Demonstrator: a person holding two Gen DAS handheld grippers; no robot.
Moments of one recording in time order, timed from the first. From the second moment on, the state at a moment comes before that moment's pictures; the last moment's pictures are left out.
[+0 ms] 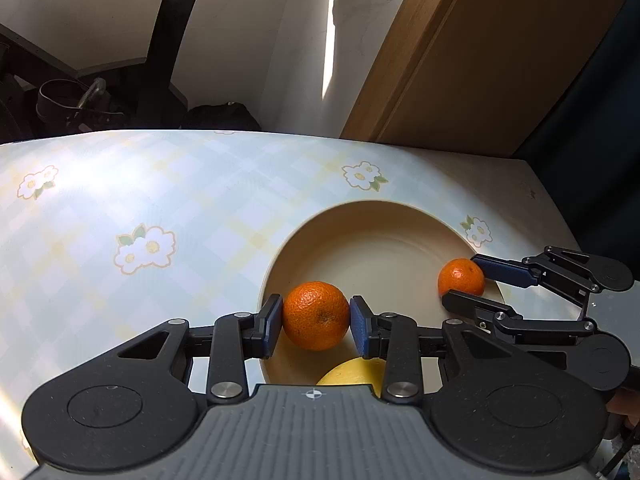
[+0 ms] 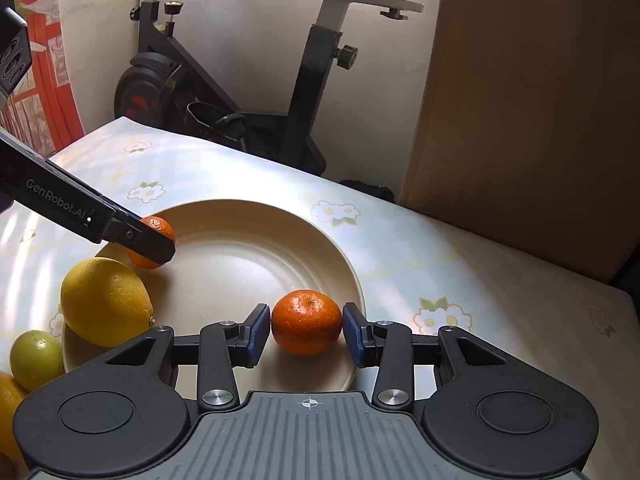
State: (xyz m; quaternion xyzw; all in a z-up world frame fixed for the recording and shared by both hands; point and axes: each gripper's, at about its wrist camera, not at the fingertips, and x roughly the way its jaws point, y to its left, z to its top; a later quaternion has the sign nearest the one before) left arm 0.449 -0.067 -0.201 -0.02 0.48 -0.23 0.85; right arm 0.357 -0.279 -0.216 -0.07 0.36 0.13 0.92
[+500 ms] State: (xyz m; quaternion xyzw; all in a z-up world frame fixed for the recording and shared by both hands) left arm 0.421 -0.047 -0.174 -0.04 0.45 -0.23 0.86; right arm 0.325 -0.285 -0.187 -0.04 0.33 0.13 0.93
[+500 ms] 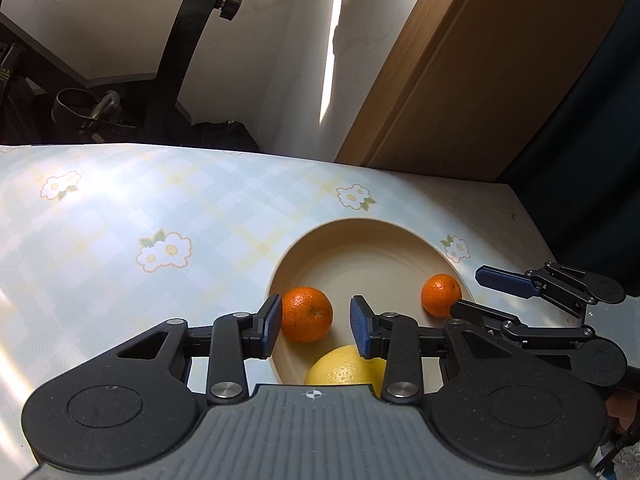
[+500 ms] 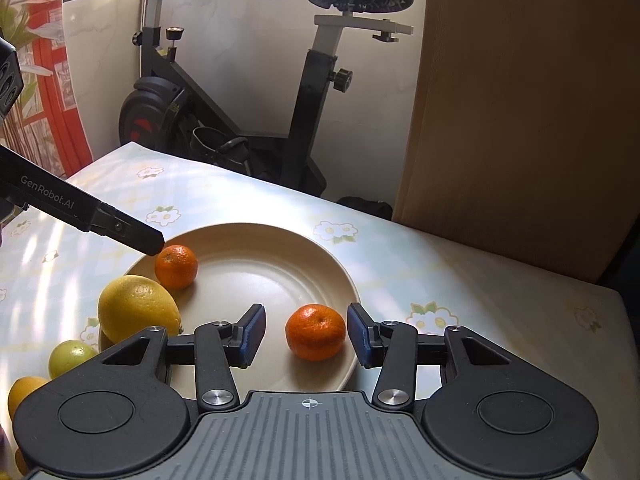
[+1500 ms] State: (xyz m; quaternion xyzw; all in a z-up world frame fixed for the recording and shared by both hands) left arm 0.287 0.018 -0.139 -0.04 0.42 -0.22 0.88; right arm 0.196 -0.275 -0.180 0.04 0.33 0.13 0.93
